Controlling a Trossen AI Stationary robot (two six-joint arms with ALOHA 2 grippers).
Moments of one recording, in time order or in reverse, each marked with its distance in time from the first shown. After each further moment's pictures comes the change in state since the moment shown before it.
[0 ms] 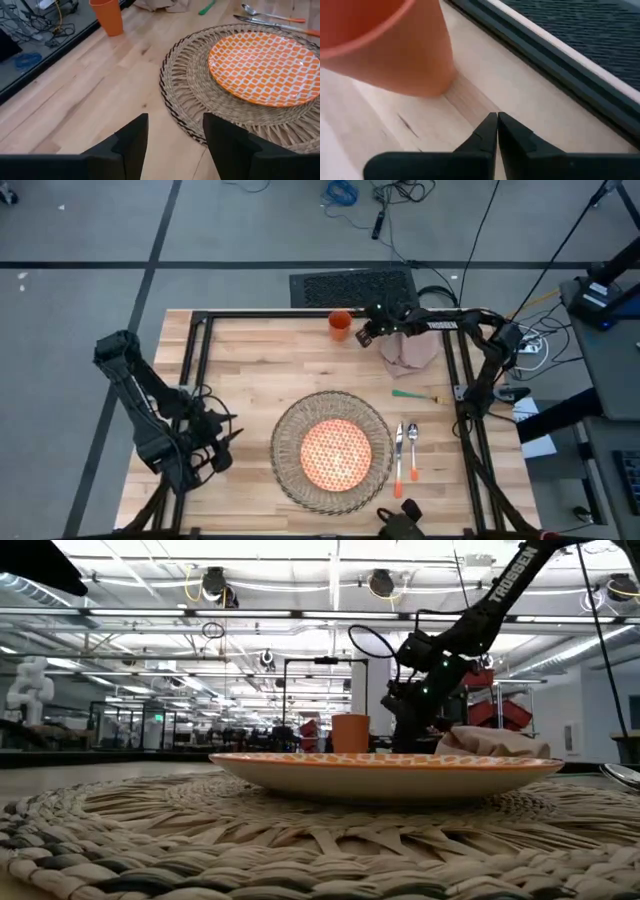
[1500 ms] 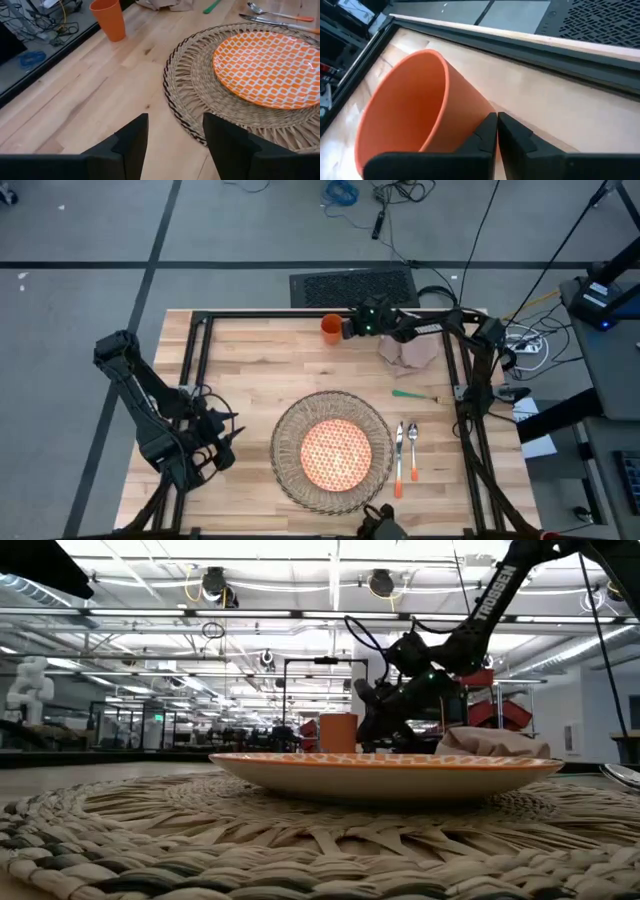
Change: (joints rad) left arm 0.019 0.000 0.000 0.011 0.004 0.028; right arm 0.075 0.125 0.000 0.401 -0.094 0.436
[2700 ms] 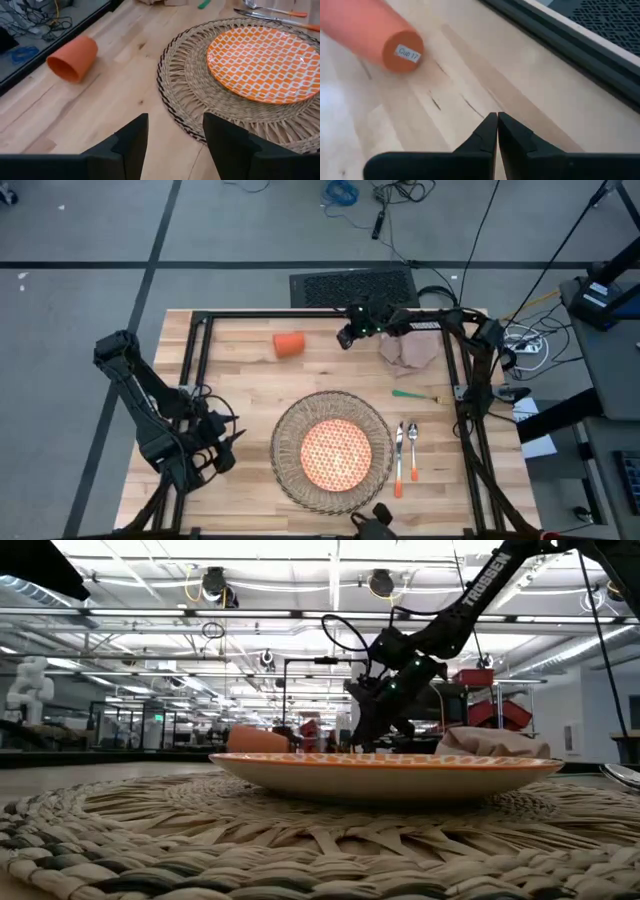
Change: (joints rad) left arm 0.000 0.000 0.000 0.042 0.019 0.030; right arm 0.044 -0.001 0.161 -0.374 0.019 -0.345
